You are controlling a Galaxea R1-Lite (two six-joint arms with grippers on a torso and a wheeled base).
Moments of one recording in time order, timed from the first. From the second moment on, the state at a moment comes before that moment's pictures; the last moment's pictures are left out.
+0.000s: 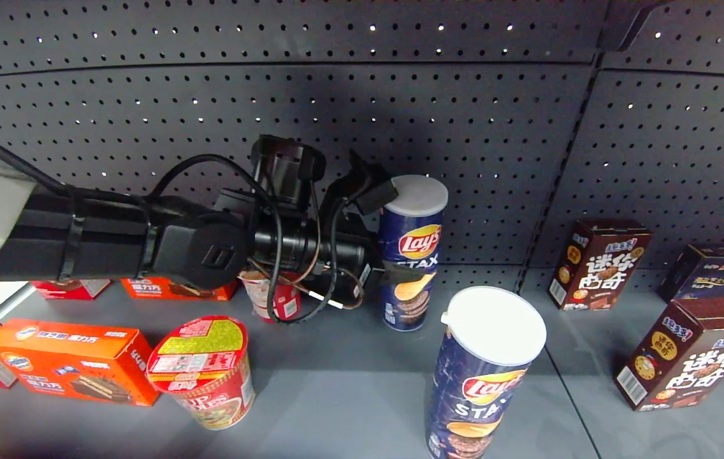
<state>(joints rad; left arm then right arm) -0.53 2.00 -1.43 -0.10 -0.62 0.38 0.66 0.73 -0.68 0.03 0.14 -0.09</state>
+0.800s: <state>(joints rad) -0.55 2.14 -1.59 -0.06 -0.63 0.39 0.66 0.78 -0.68 -0.03 0.15 -0.09</state>
